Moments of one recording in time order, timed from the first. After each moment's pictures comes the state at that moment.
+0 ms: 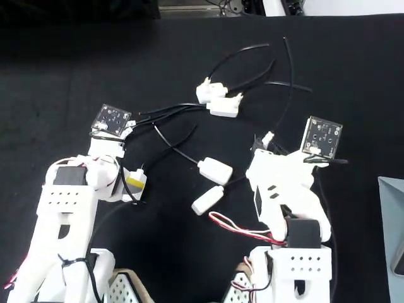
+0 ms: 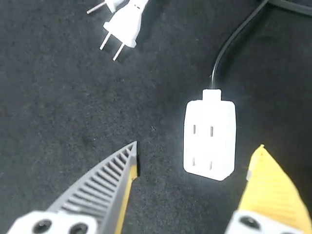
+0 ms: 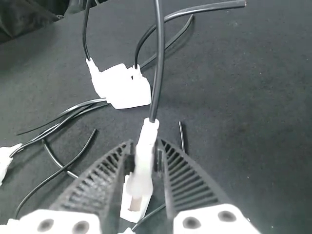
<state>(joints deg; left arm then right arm) -4.6 -42.6 58.0 58.7 -19.8 0.8 -77.7 70.0 50.9 -15.3</state>
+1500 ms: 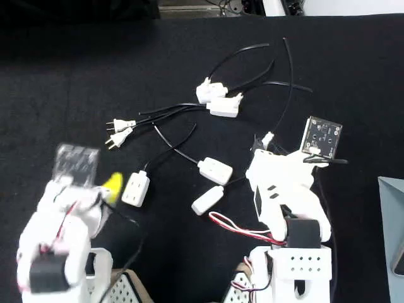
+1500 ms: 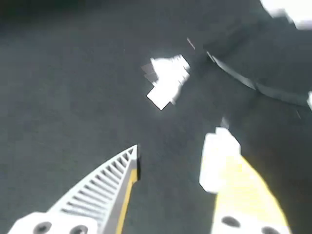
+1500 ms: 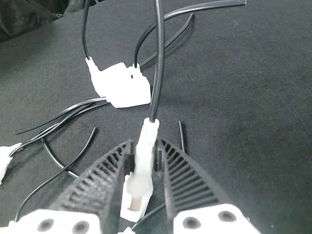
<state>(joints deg) -8.5 -94.5 63.8 77.2 -15.8 0.8 -77.7 70.2 50.9 -15.3</state>
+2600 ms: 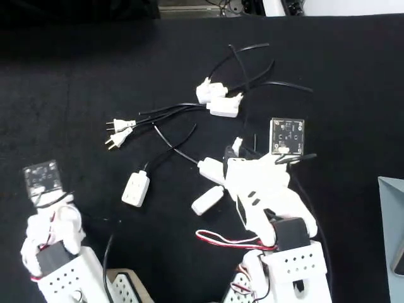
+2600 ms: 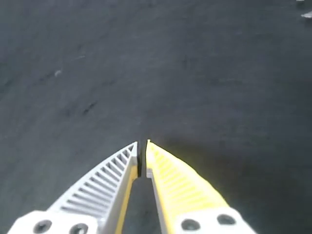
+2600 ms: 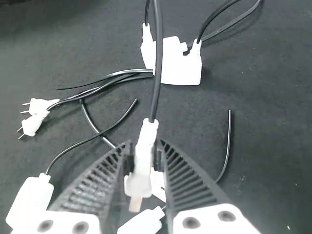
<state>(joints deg) -37.2 -104.2 96.2 68.2 -15.5 -11.8 -77.7 71.7 50.9 -13.7</state>
